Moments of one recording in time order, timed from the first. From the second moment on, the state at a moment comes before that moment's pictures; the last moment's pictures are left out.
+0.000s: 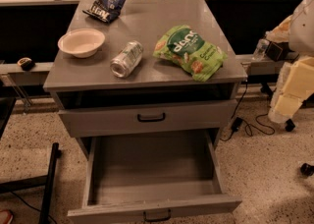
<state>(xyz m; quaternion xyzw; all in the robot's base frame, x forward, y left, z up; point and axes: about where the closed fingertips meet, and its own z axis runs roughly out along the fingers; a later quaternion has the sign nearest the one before) 0.438 -0.217 0.976 -0.60 0.78 -0.03 0.16</state>
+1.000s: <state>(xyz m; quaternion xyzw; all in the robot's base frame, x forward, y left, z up) 0.401 -0.224 0.868 -0.63 0.76 0.03 0.15</state>
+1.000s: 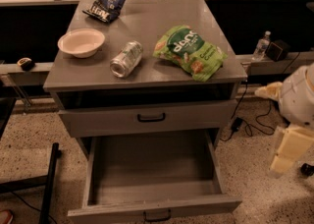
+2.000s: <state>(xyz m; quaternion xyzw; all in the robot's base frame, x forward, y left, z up) 0.385 -0.185 0.804 -0.66 0.71 0.14 0.20</state>
